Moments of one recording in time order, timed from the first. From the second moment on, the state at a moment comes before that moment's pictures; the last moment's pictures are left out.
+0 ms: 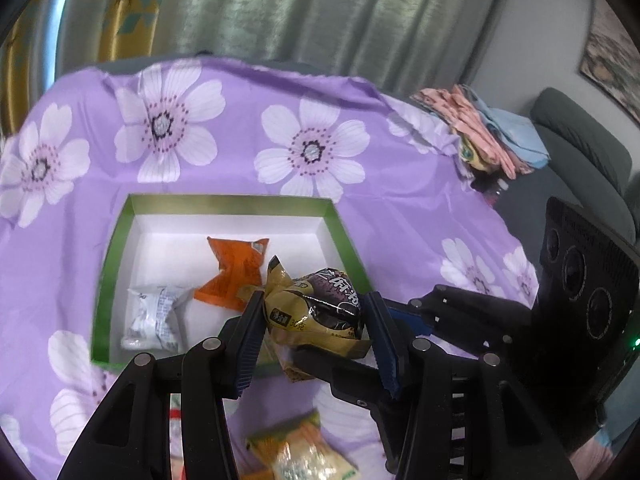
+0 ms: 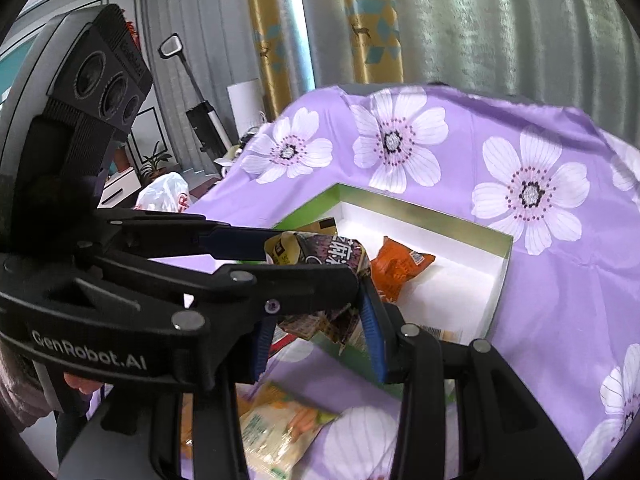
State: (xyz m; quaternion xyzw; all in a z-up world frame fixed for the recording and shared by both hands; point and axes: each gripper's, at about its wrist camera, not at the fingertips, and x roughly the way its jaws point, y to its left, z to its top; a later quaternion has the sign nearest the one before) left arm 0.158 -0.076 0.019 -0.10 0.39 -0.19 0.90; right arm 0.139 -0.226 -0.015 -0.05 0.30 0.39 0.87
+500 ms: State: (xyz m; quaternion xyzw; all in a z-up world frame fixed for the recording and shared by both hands) left arm 0.182 -0.051 -0.001 -0.12 0.41 -0.10 0.90; right arm 0.168 -0.243 -0.047 -0.04 0.34 0.32 0.89
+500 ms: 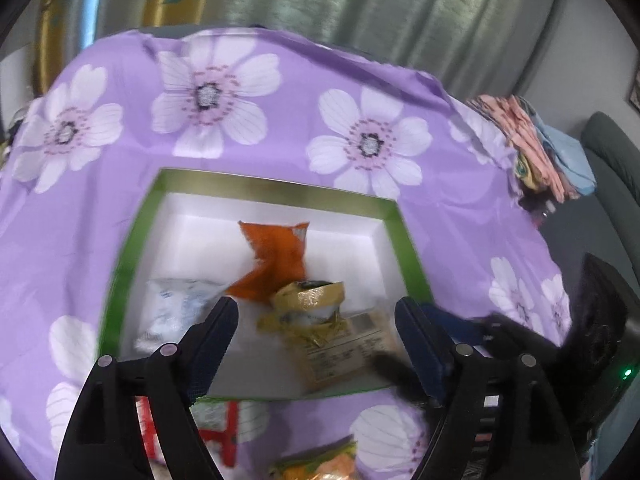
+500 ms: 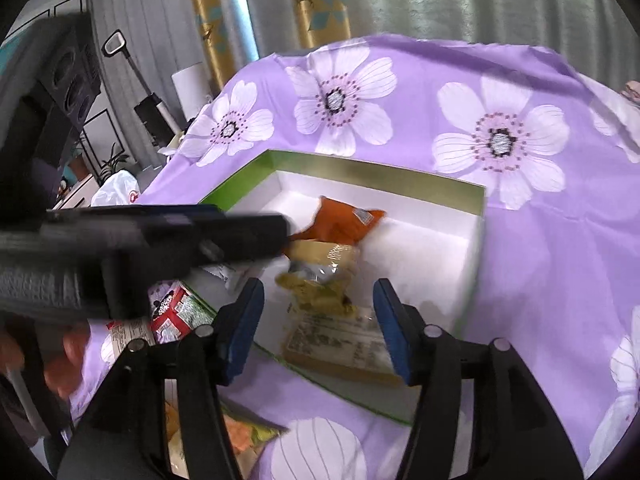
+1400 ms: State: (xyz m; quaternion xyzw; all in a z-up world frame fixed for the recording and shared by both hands) left arm 0.040 -0.010 -0.029 -0.15 0.45 -0.05 0.88; right arm 0.034 -0.263 -0.050 -0.02 0.35 0.37 0.86
